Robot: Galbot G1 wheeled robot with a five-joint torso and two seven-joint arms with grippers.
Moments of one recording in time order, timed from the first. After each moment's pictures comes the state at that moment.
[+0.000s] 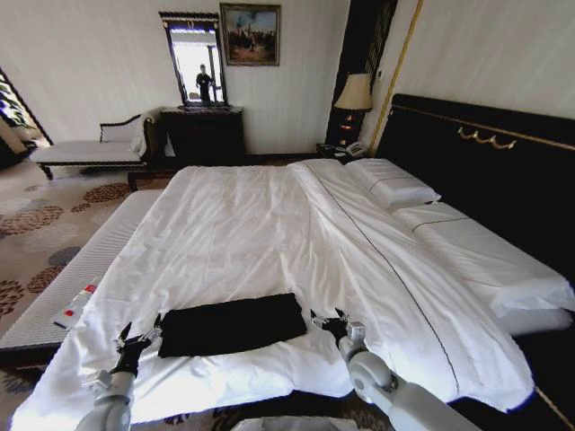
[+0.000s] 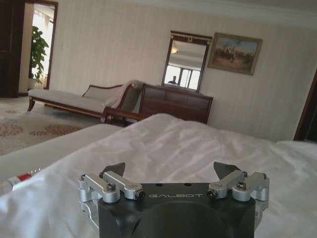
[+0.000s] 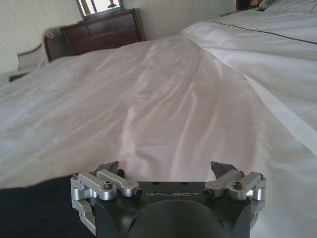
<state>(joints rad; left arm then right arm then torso) 1.68 -1.29 -1.01 -1.88 -0.70 -0.09 0.13 -1.24 0.86 -0.03 1.93 0.90 -0.05 0.44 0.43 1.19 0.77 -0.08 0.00</state>
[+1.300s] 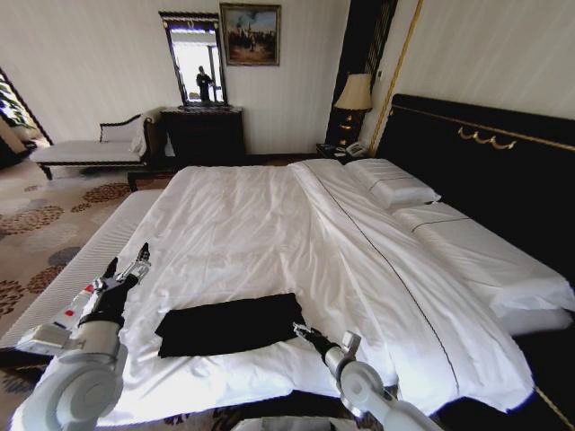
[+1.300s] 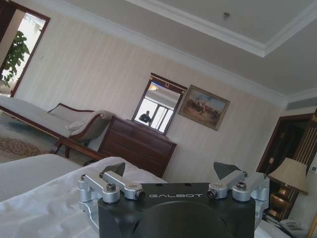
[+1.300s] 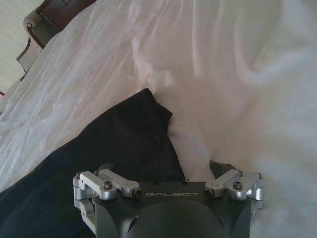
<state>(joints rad) 1.63 -1.31 -0.98 -2.40 -0.90 0.18 -0.15 -1.32 0.95 -0.06 1.88 1.23 -0.08 0.39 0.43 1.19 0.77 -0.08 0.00</state>
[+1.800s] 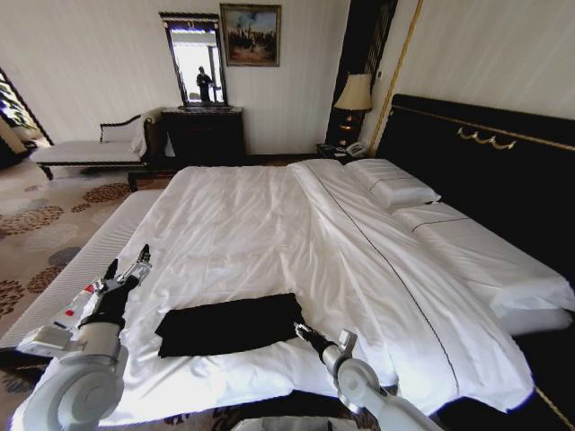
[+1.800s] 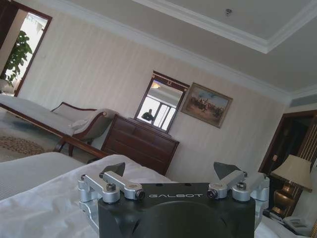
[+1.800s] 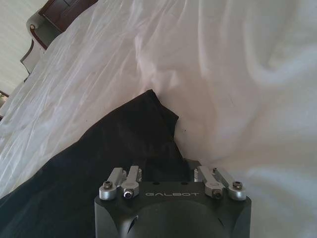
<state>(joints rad) 1.64 -1.32 -0.97 -2.40 -0.88 0.17 -0.16 -1.27 0.99 -0.07 1.84 1.24 -0.09 0.38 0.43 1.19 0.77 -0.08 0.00</state>
